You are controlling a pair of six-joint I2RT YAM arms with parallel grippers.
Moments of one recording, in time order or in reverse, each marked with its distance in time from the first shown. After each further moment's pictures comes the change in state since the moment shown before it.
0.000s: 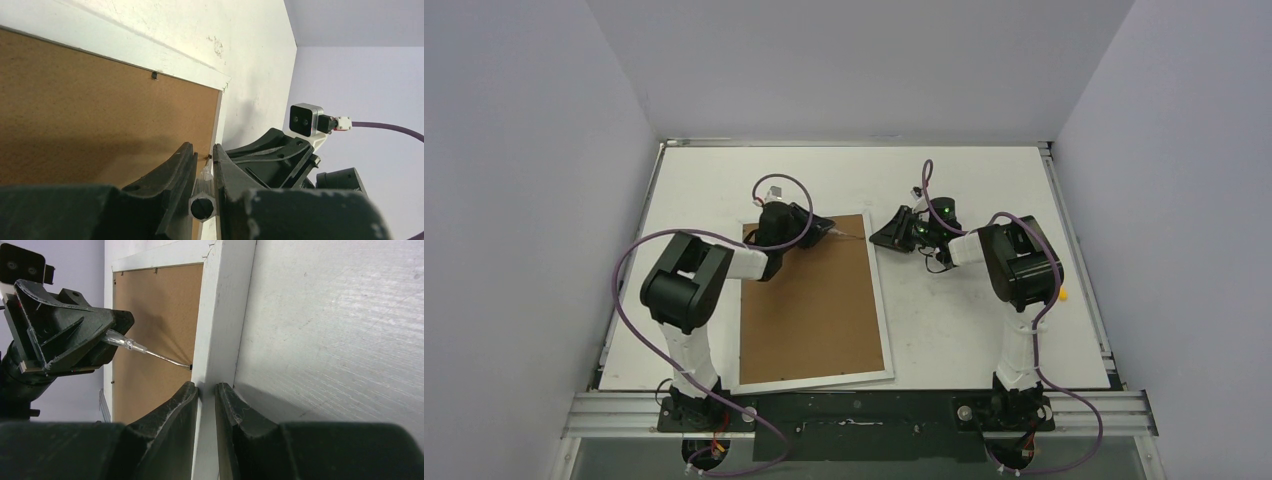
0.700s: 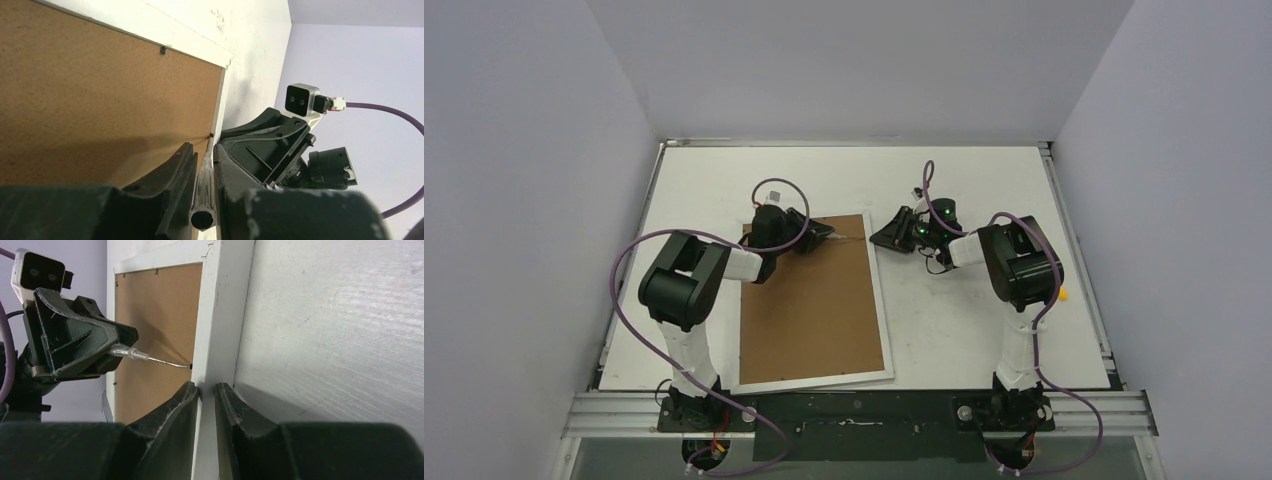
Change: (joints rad) left arm 0.035 0.000 -0.039 0.029 0.120 -0.023; right arm -0.002 -0.001 -0.013 0.023 0.002 0.018
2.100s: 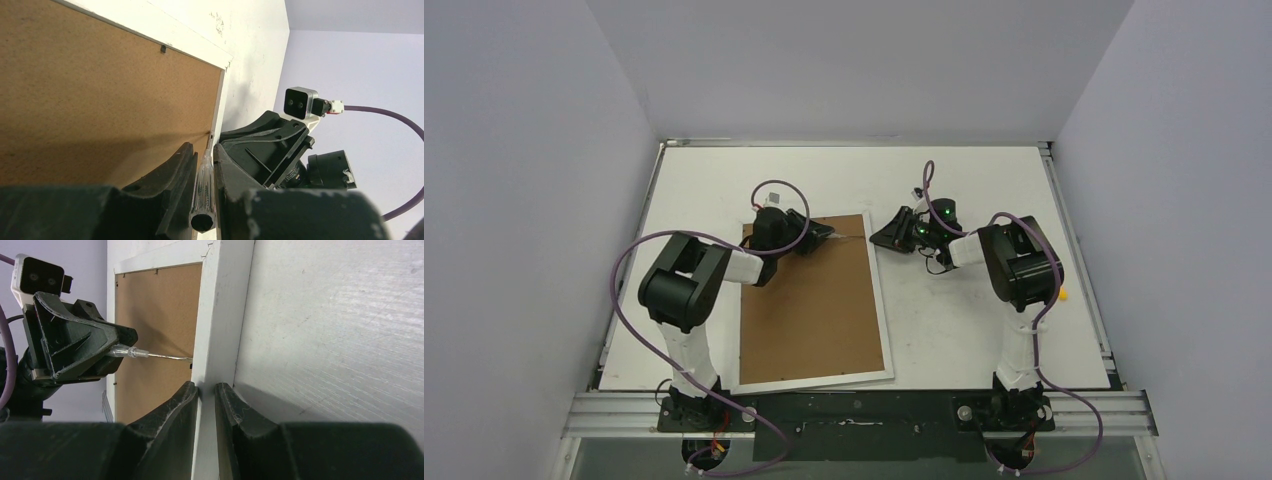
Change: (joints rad) left arm -0.013 -0.002 -0.019 0.033 -0.042 -0.018; right arm -0.001 0.000 -0.002 0.001 0.000 0.001
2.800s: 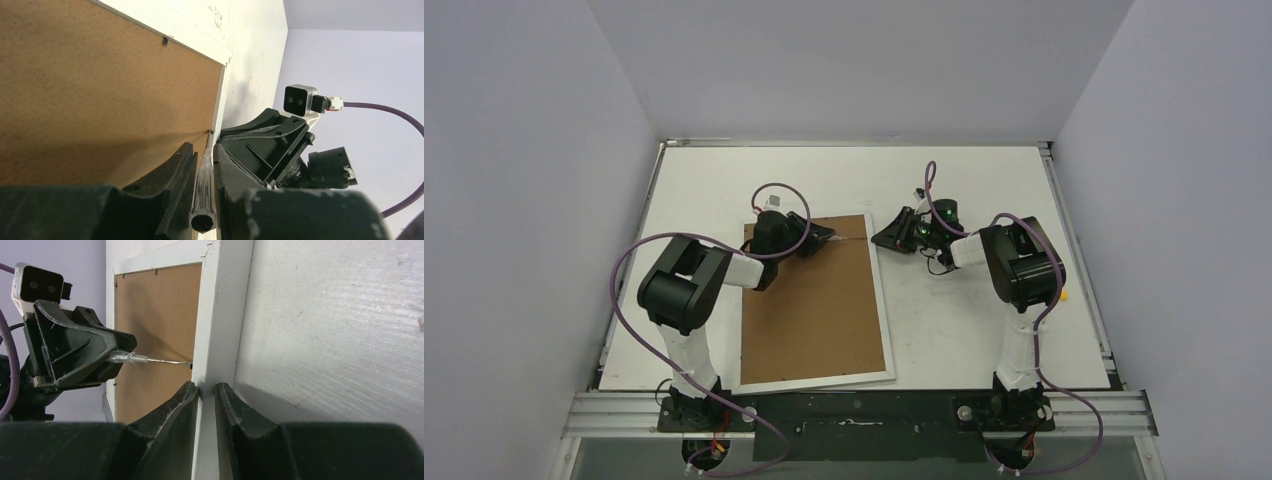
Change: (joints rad) left arm -0.014 -0.028 -0.042 0.024 -0.021 -0.003; right arm -0.006 -0.012 -0.013 -0.004 0.003 0.000
